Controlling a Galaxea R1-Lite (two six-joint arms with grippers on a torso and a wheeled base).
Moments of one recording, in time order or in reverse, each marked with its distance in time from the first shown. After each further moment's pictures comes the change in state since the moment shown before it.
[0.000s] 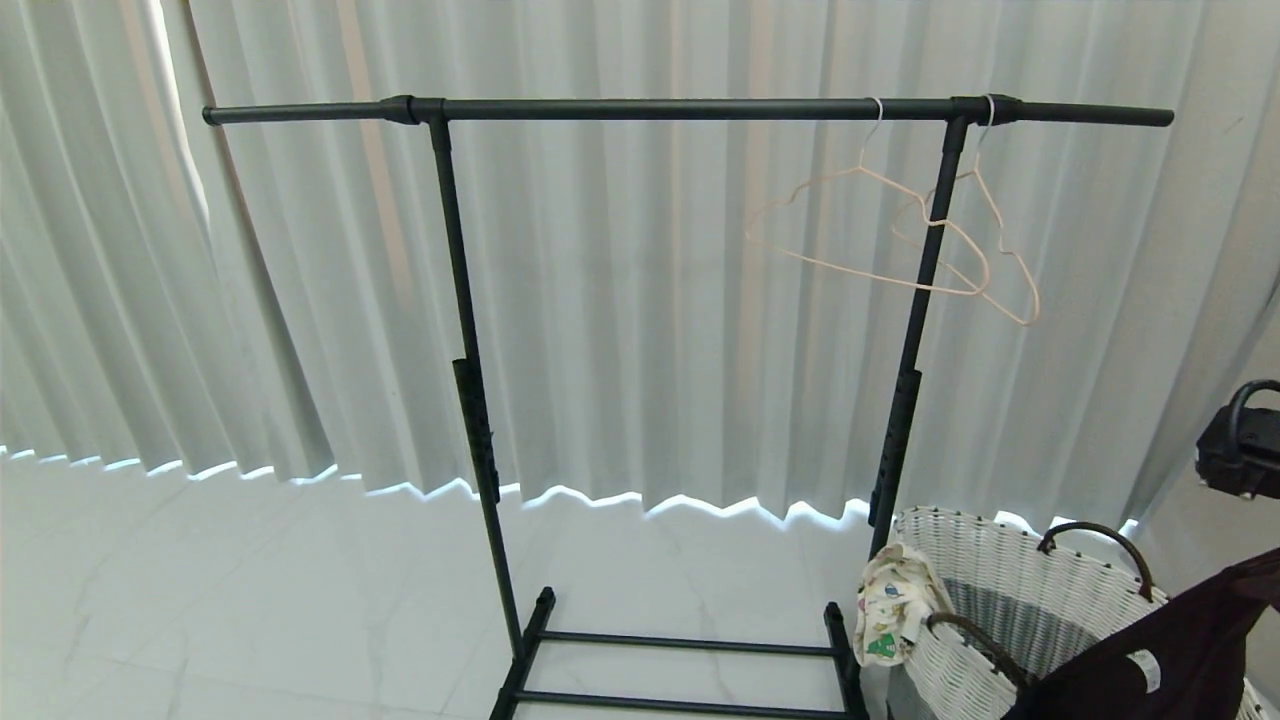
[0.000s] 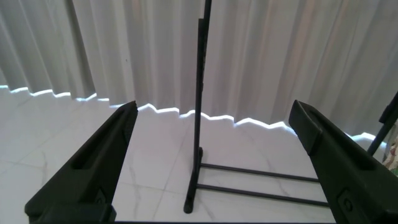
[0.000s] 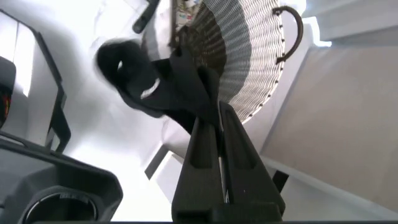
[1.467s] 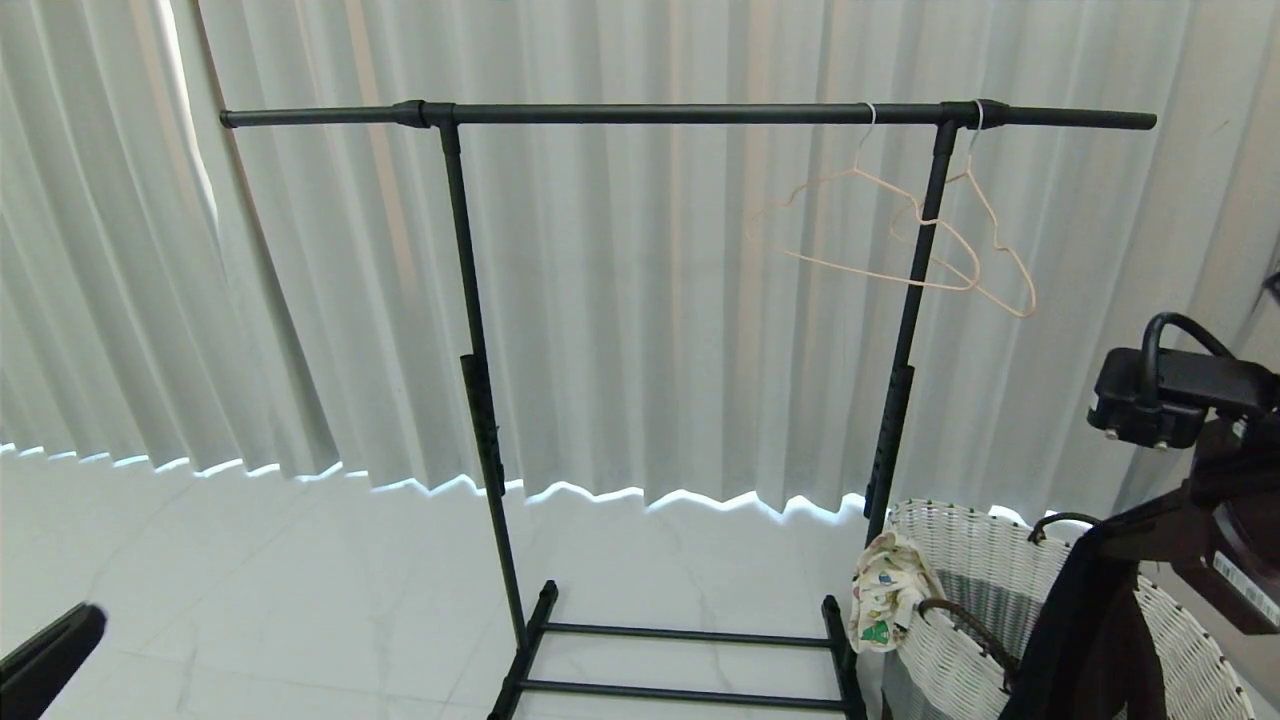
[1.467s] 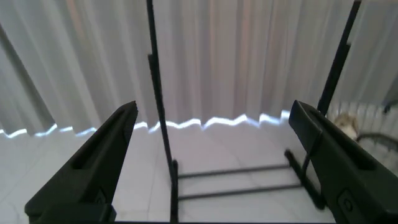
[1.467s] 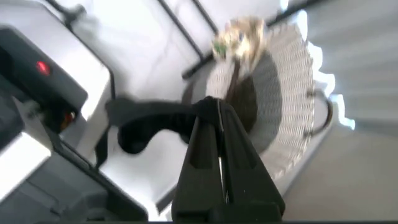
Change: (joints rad) left arm -0.042 0.524 -0.435 -0.034 -0.205 0.065; right arm 0.355 0.094 -0.206 0.069 0.083 0.145
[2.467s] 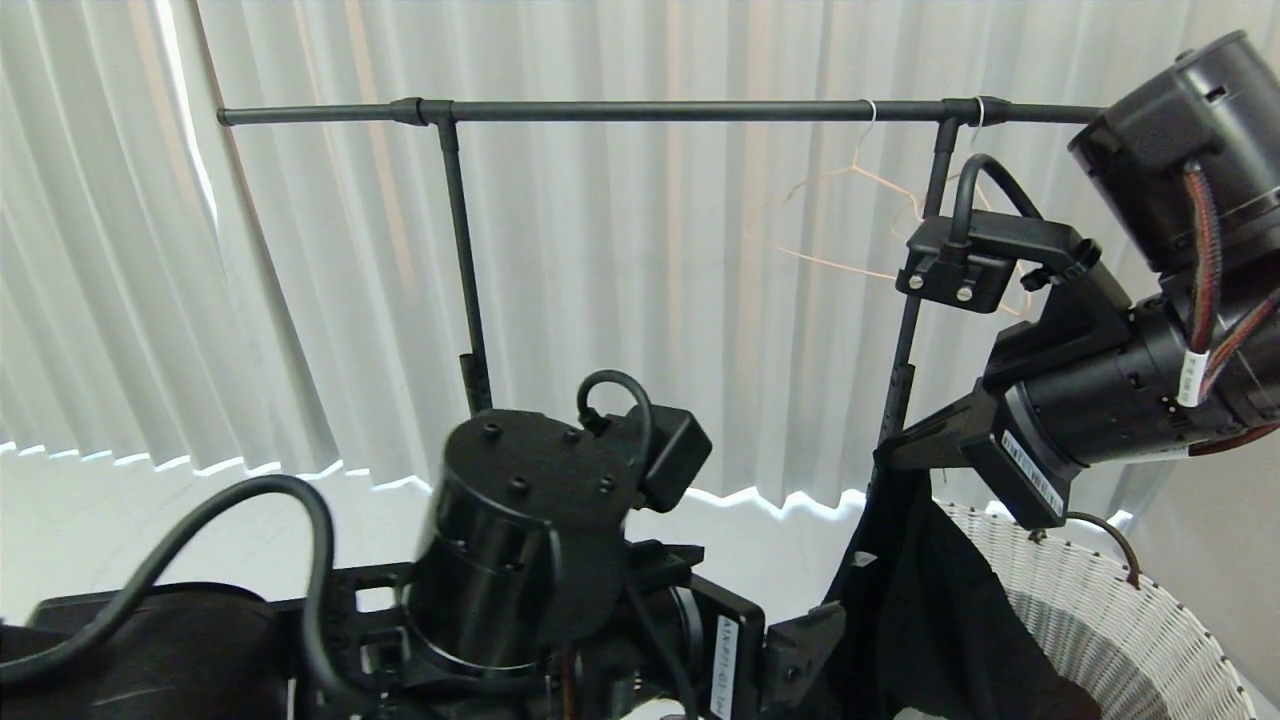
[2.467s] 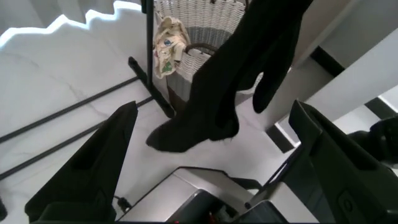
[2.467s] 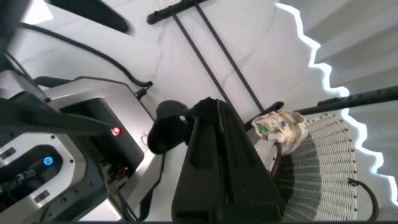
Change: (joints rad) left arm -0.933 1.130 -0.392 -0.328 0.209 -0.419; right arm 0.317 0.229 -0.363 -0.001 0.056 0.249
